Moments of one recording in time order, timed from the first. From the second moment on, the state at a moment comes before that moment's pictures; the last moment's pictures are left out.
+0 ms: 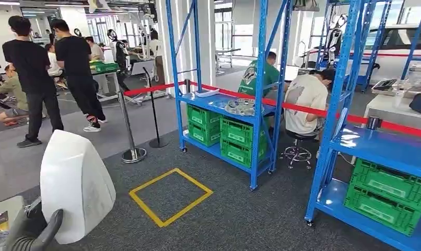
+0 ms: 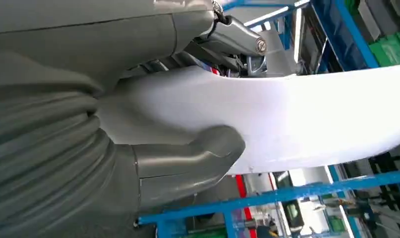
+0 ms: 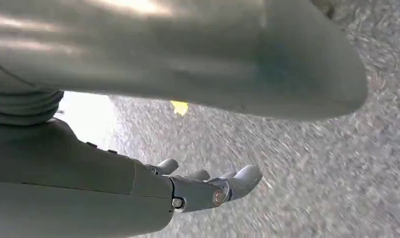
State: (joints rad) left arm -0.47 0.18 0.05 -1.36 0.24 -0.53 -0.52; right arm -0.07 0.13 -0.82 -0.17 0.79 0.19 0.03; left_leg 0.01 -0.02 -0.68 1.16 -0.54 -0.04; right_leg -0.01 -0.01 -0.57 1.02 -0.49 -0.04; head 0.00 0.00
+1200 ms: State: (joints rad) left arm -0.45 0.17 0.05 -1.35 0.24 -0.53 -0.52; right arm -0.07 0.13 -0.82 -0.17 0.79 0.19 0.03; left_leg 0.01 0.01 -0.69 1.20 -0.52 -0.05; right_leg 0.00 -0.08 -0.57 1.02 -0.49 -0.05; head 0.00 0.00
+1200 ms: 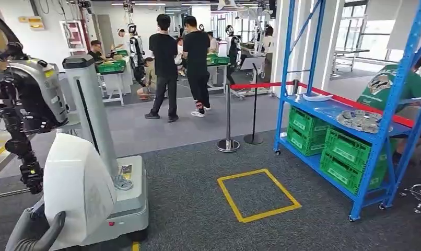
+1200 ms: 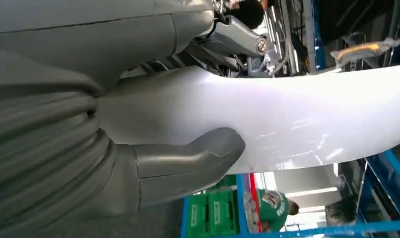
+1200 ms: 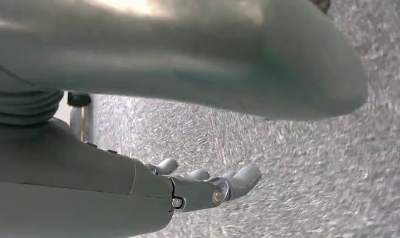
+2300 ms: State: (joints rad) left arm -0.43 0.23 0.06 -1.35 0.26 -0.54 -0.53; right arm -0.06 0.14 -0.81 -0.17 0.81 0.19 0.03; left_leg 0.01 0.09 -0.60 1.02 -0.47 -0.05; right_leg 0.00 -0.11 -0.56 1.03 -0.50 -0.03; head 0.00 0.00
